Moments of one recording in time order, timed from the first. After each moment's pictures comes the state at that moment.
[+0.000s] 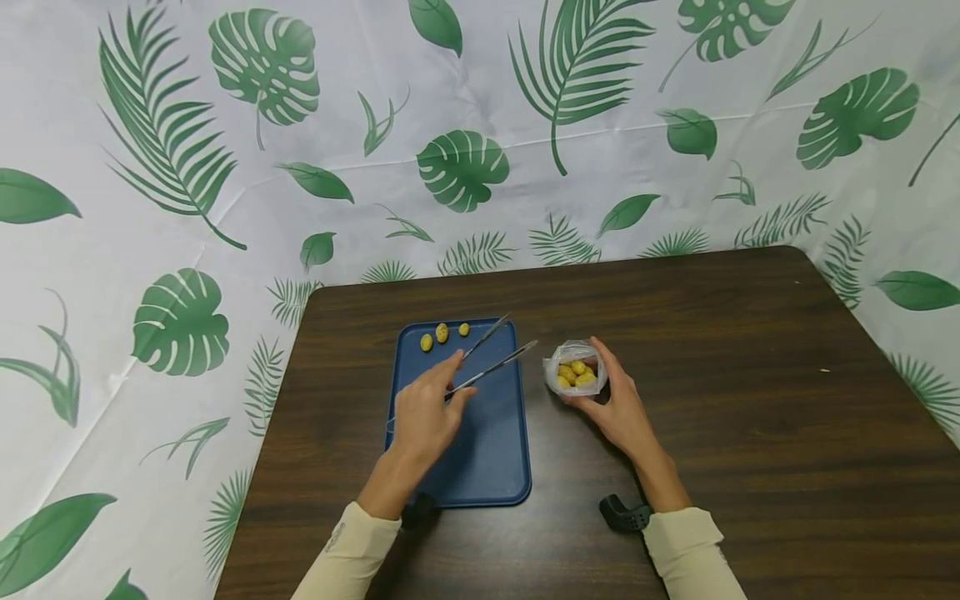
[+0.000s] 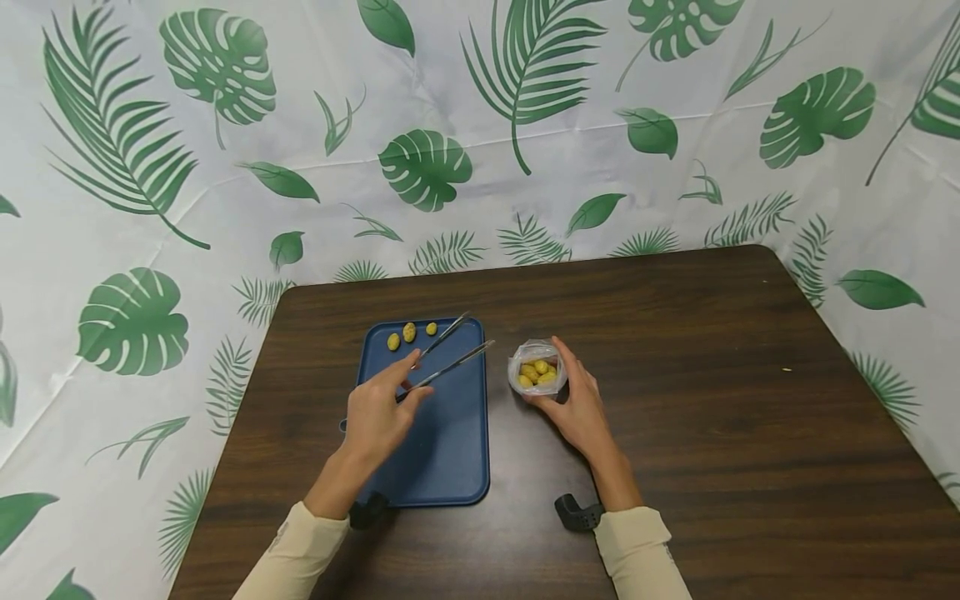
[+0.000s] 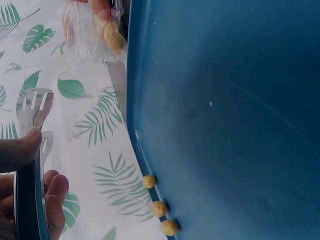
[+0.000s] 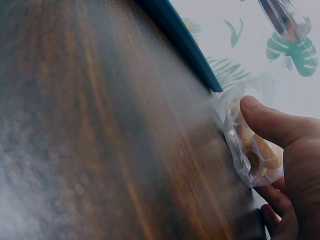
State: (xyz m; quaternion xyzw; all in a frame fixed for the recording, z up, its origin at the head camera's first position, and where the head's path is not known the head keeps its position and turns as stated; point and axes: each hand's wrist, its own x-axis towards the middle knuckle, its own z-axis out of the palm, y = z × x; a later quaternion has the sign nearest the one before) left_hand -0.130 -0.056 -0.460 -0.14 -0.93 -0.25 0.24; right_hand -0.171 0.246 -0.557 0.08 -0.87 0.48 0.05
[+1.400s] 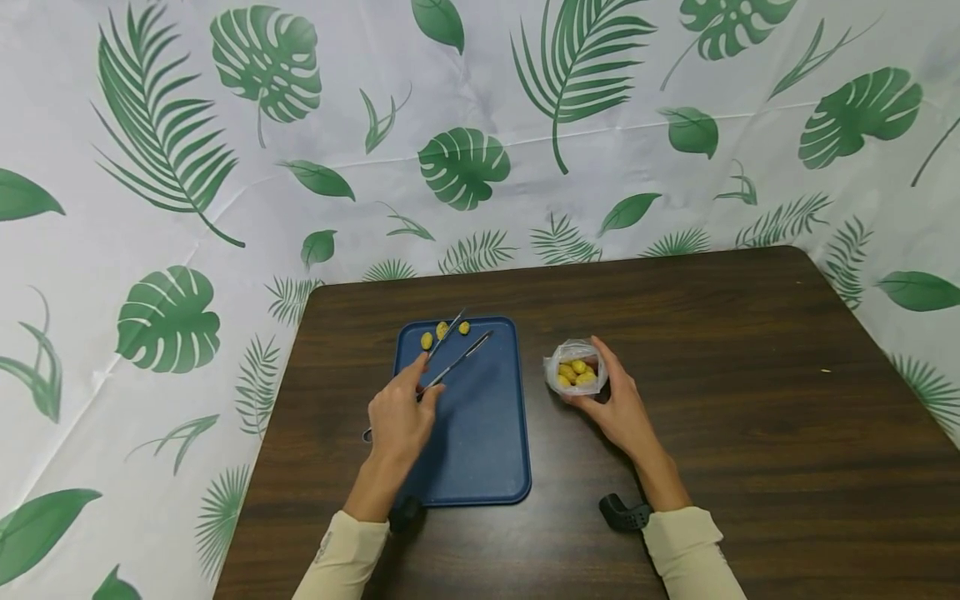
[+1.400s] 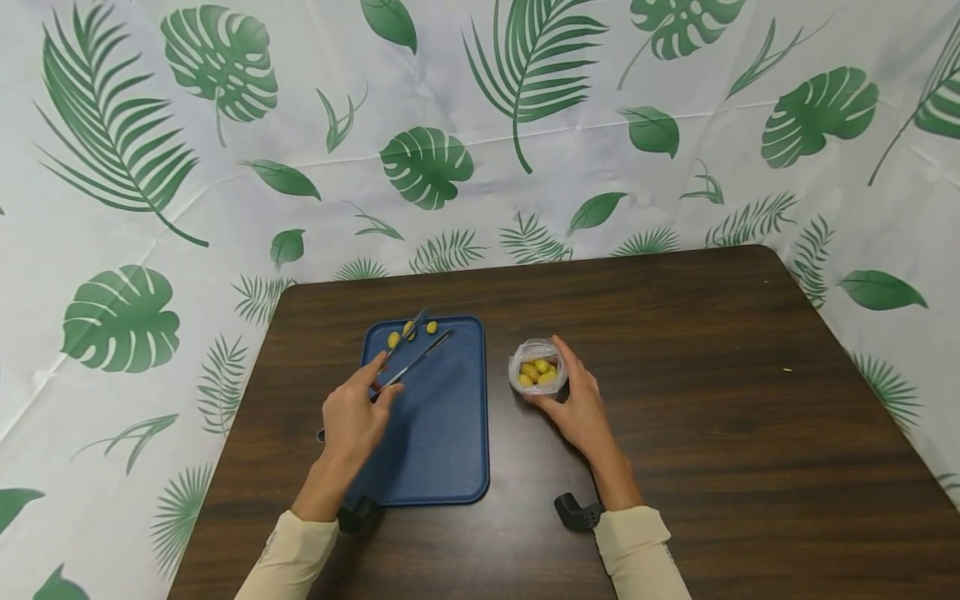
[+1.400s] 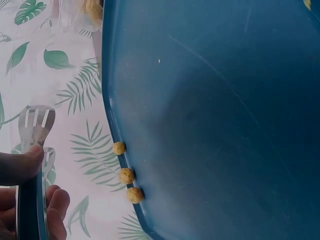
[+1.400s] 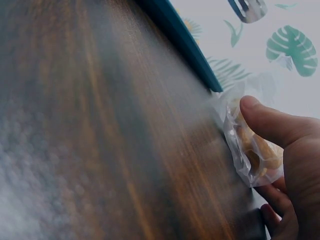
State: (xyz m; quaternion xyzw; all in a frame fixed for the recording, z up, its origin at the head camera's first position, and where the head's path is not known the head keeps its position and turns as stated) left_hand -0.130 -0.083 -0.474 -0.03 -0.94 -0.25 0.22; right_hand -0.172 0.247 -0.560 0.09 -0.87 0.48 0.06
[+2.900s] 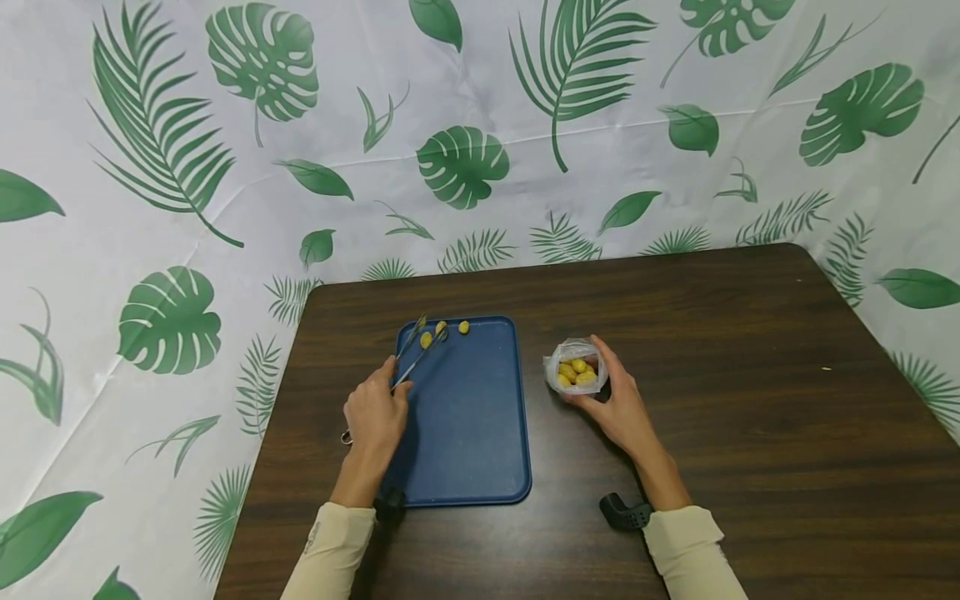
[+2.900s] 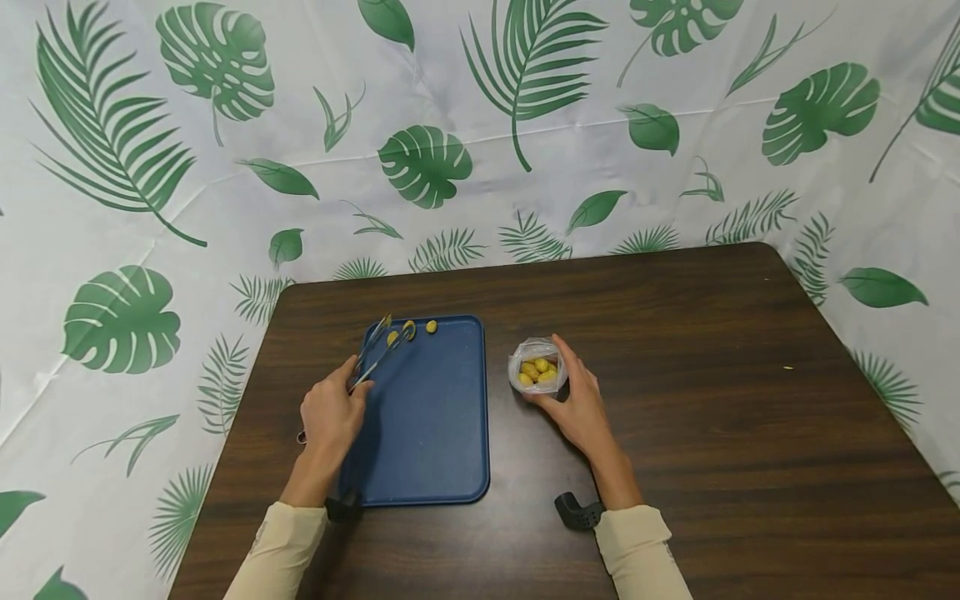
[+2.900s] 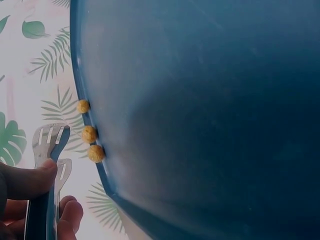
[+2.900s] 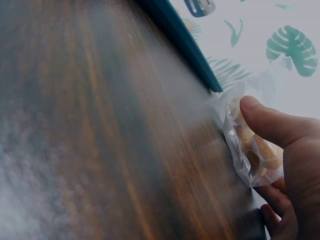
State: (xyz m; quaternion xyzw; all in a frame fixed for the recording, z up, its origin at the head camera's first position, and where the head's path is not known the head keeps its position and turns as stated) left_hand -0.144 -0.119 -0.492 0.08 -0.96 -0.22 0.17; right_hand -0.173 0.248 -0.561 0.10 -0.87 0.48 0.08
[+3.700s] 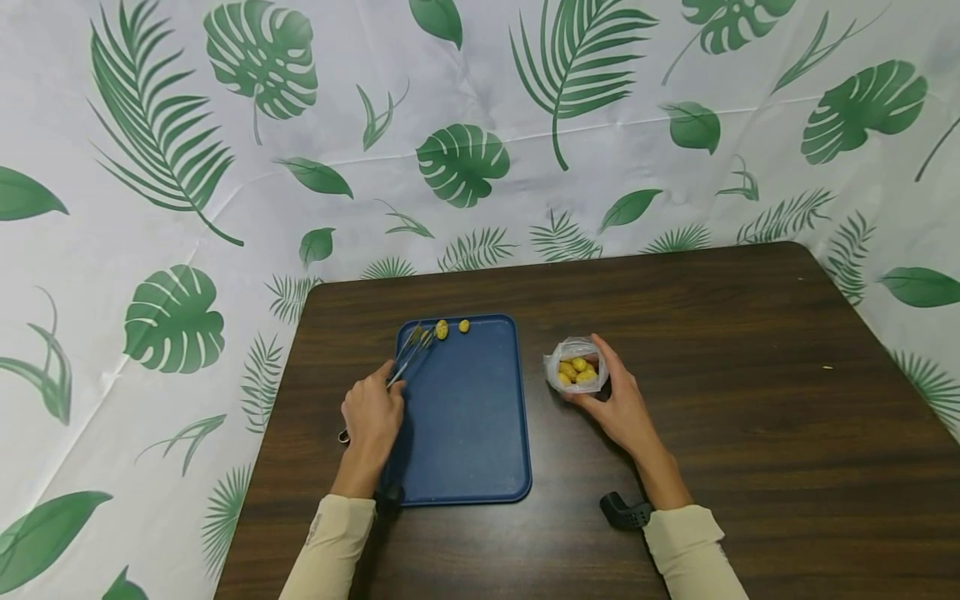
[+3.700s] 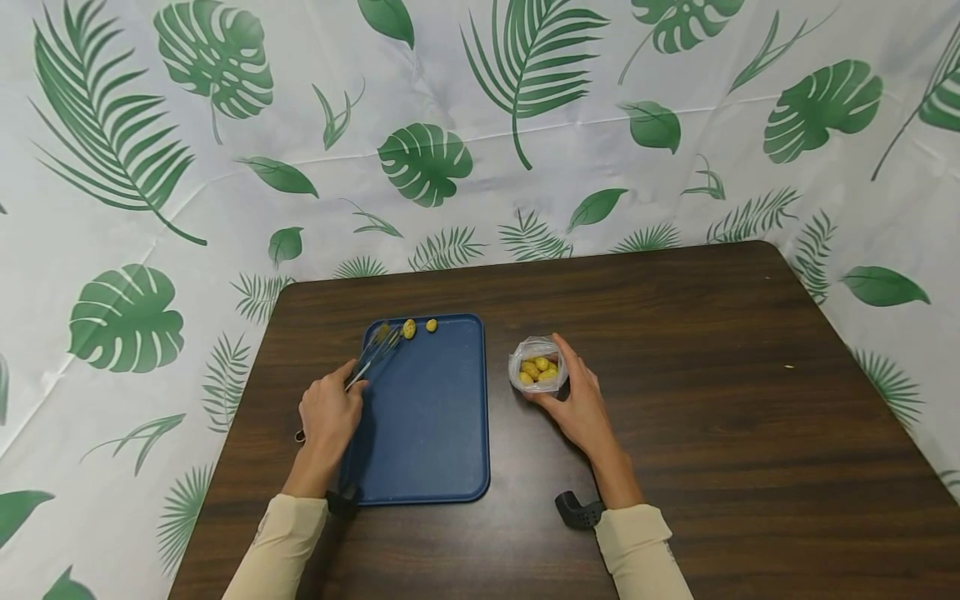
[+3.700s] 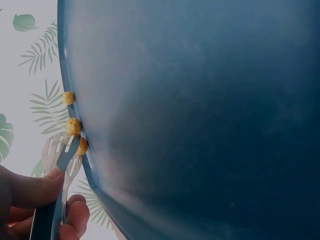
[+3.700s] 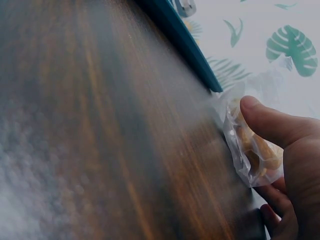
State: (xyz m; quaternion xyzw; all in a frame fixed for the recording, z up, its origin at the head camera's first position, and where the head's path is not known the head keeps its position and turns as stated) left_hand -0.148 -0.127 -0.496 0.12 -0.96 -0.23 0.12; right_hand -0.172 0.248 -0.559 0.10 -0.86 0.49 0.06
